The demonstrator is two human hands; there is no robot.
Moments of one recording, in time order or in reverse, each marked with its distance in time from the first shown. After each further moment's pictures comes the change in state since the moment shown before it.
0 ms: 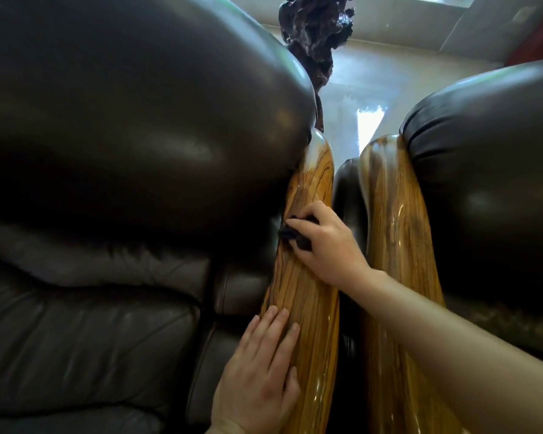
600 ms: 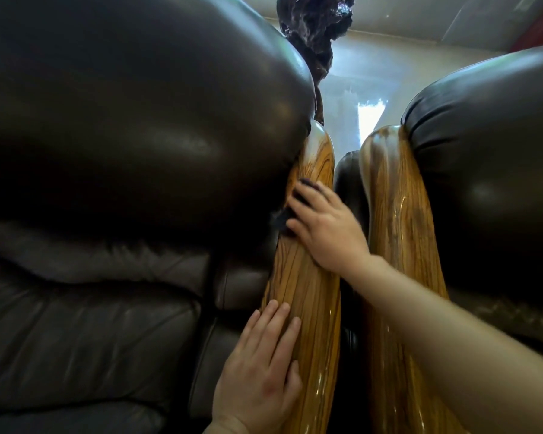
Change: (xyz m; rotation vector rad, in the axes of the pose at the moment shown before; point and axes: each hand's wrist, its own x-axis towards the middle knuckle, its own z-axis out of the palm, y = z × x) left_hand -0.002 0.001 0.003 0.000 -0.018 -0.019; right_hand 0.012 0.020 0.017 -0.293 -0.036 0.028
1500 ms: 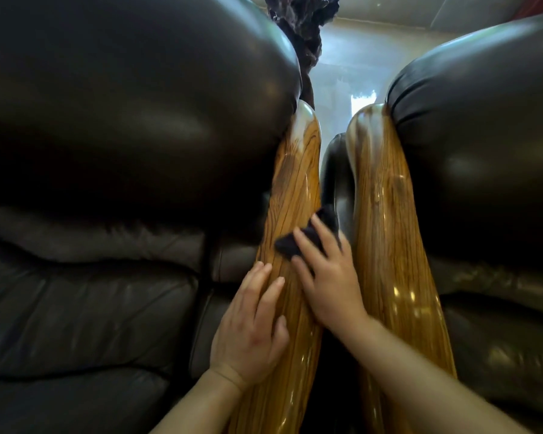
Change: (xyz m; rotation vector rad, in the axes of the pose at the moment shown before) left_hand -0.010 0.002 0.000 -0.134 0.089 -0.034; right_hand -0.132 -0.059 0.009 0.270 0.090 0.317
